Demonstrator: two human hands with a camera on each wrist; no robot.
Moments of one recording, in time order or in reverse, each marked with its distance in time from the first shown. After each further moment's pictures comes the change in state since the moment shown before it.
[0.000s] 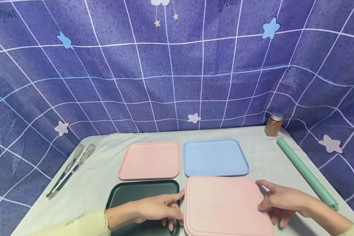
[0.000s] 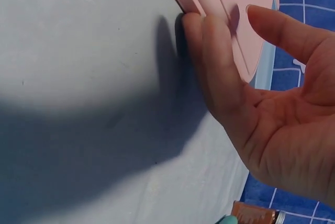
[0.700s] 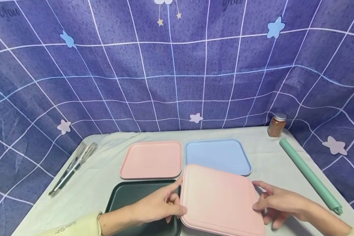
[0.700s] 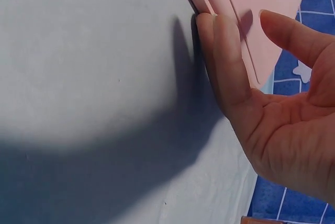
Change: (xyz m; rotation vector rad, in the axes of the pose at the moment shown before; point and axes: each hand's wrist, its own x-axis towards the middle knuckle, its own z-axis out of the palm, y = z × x) left_hand -0.019 0.025 0.015 0.007 0.254 0.183; right_hand 0.011 -0.001 0.006 0.149 -0.105 -0.095
